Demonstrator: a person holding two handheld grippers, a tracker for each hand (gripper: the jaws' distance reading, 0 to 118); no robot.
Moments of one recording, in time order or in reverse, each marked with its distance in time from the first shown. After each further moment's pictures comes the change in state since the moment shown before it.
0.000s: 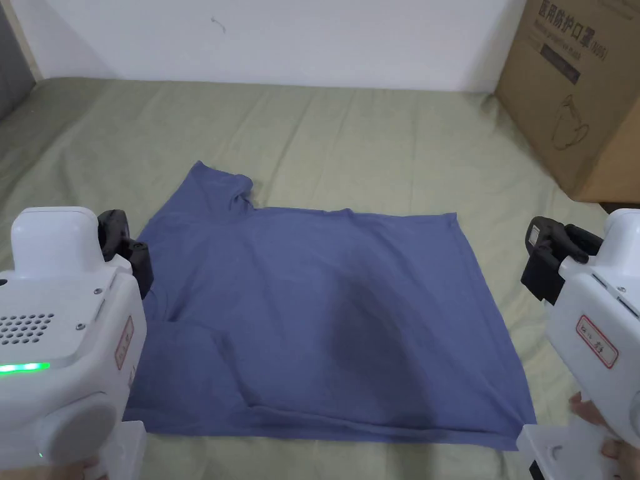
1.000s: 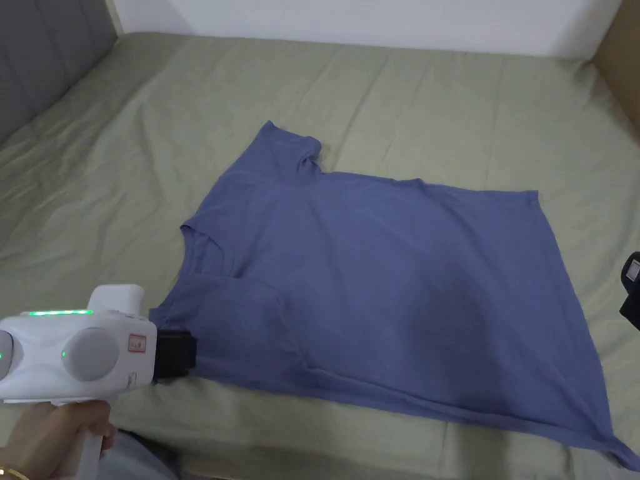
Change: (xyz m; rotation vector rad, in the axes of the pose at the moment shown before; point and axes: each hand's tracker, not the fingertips) left arm -0.085 -0.107 -0.048 -0.920 0.036 0.057; right arm 0.014 -0.032 -0.008 -0.156 -0.020 -0.045
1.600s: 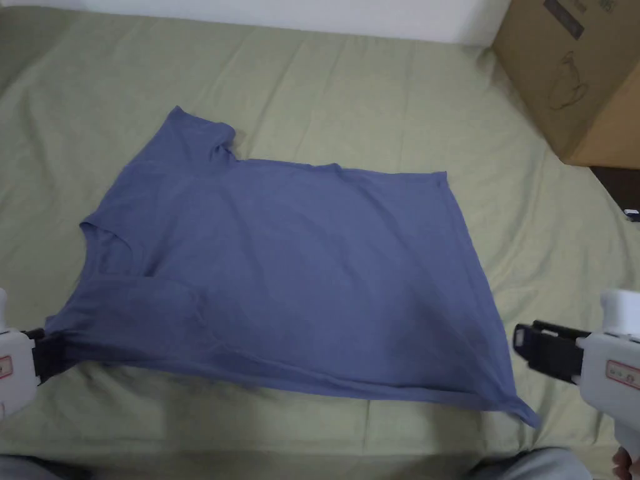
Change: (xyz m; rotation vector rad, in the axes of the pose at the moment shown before) left arm 0.001 -0.009 0.034 0.189 -0.091 0.096; right arm 0.070 -0.042 -0.017 -0.535 -0.039 0.001
